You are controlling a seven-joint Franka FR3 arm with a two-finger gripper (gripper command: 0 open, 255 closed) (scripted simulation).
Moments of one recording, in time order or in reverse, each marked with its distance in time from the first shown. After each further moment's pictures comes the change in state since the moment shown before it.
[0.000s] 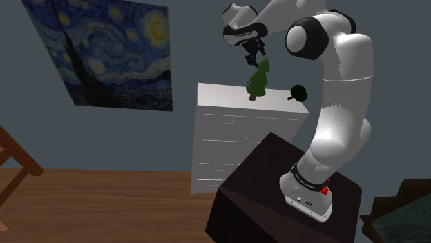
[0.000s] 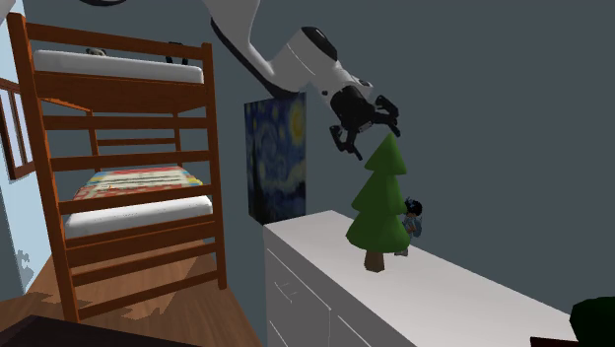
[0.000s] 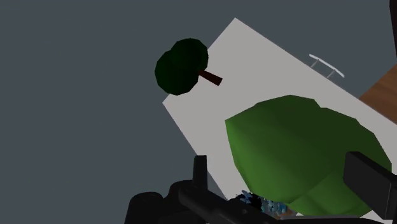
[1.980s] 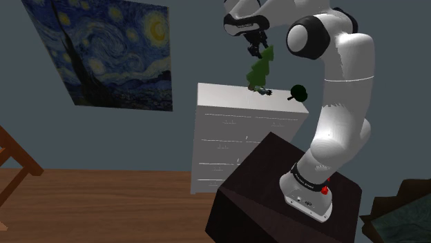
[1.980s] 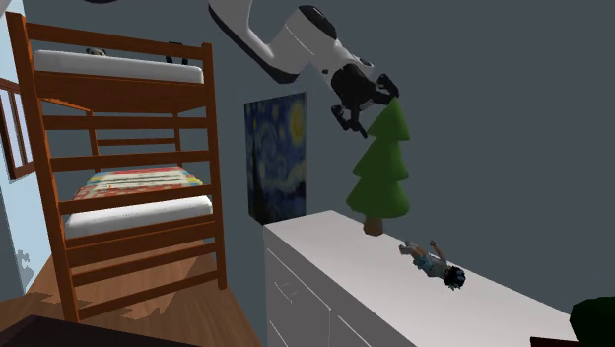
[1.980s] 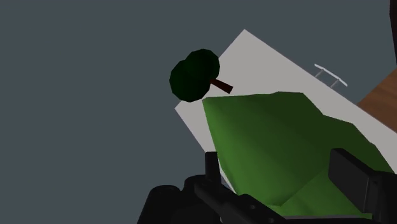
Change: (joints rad) arm 0.006 -0.013 -0.006 0.094 -0.004 -0.086 -0.067
